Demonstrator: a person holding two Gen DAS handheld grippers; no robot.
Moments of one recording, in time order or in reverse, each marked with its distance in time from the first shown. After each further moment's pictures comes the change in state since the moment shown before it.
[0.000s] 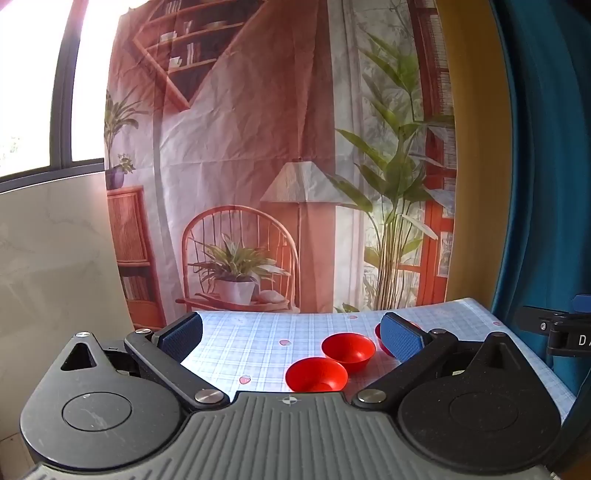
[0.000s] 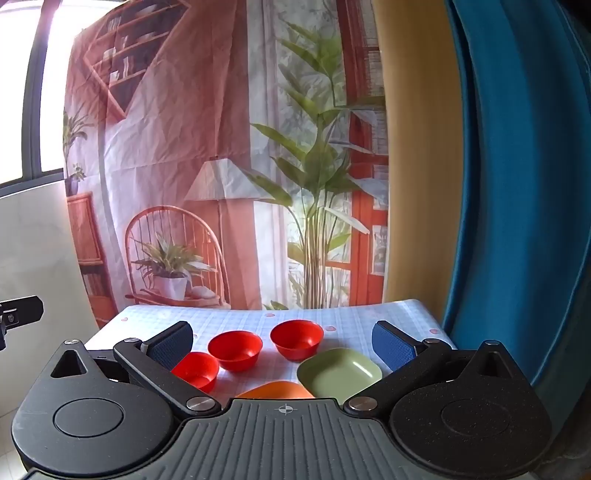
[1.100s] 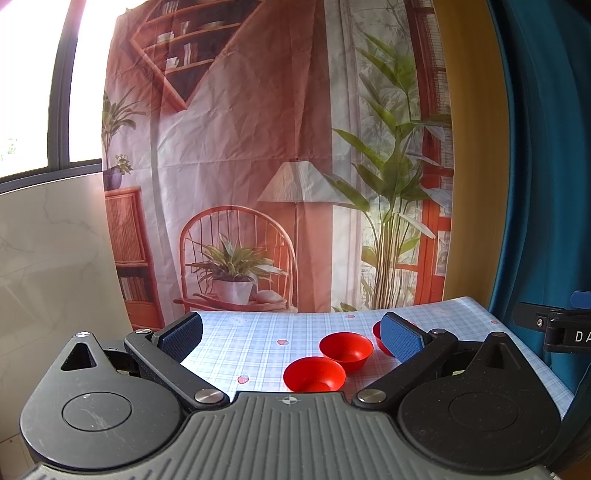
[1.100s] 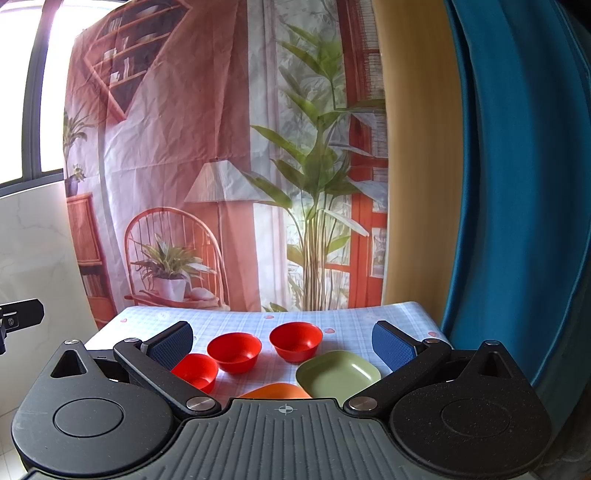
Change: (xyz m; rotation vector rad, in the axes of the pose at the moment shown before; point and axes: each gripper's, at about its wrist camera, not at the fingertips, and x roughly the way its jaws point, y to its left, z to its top) left arm -0.001 0.001 -0.001 0.006 -0.011 -0.002; right arm -0.002 0.001 0.001 -0.009 -0.010 -0.002
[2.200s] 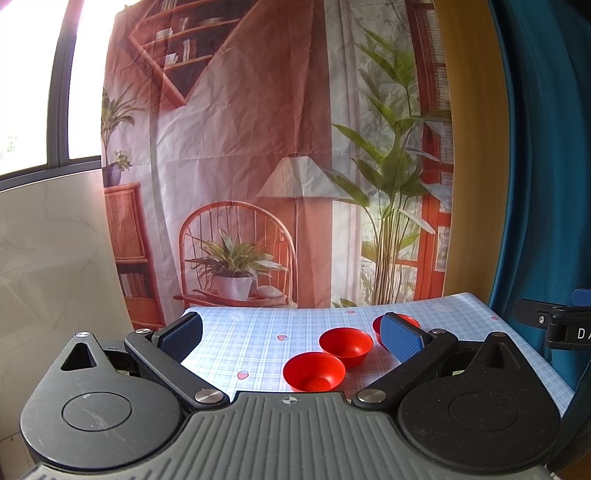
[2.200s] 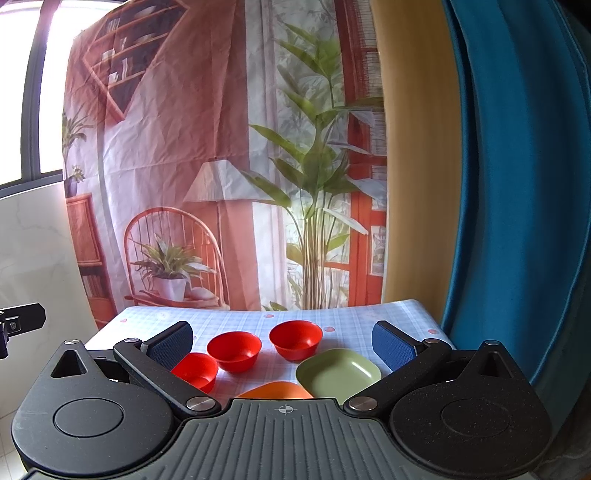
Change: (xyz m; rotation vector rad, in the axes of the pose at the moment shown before) left arm 0.000 -0.001 -0.002 0.008 0.010 -0.001; right arm 0.000 -0.002 -0.003 0.005 -0.002 -0.003
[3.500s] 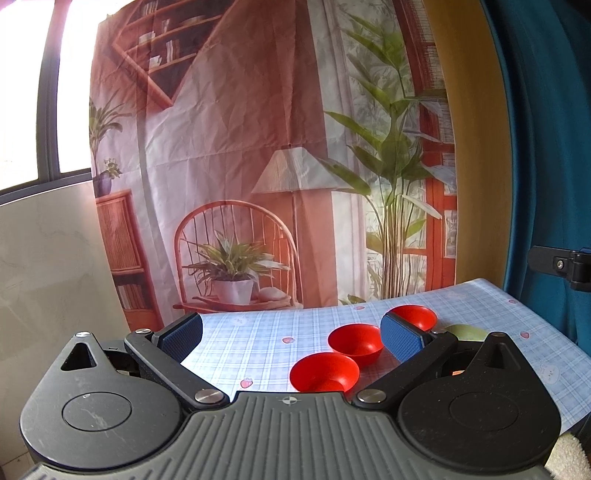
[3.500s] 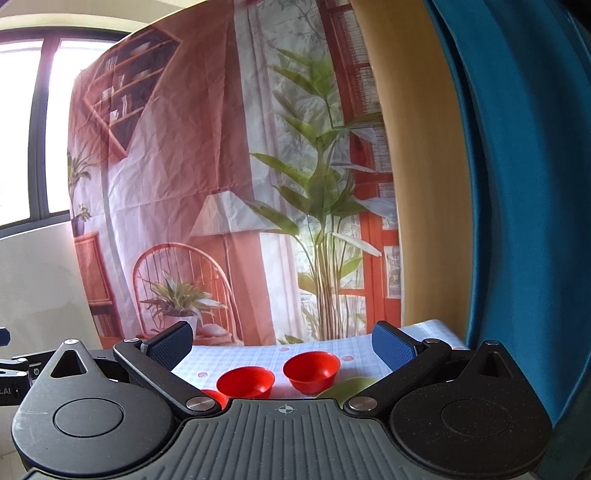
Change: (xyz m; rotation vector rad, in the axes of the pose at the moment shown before) left arm 0.048 -0.008 -0.026 0.065 -0.015 0.019; right arm 0.045 -0.020 -0.026 0.079 -0.157 0.063
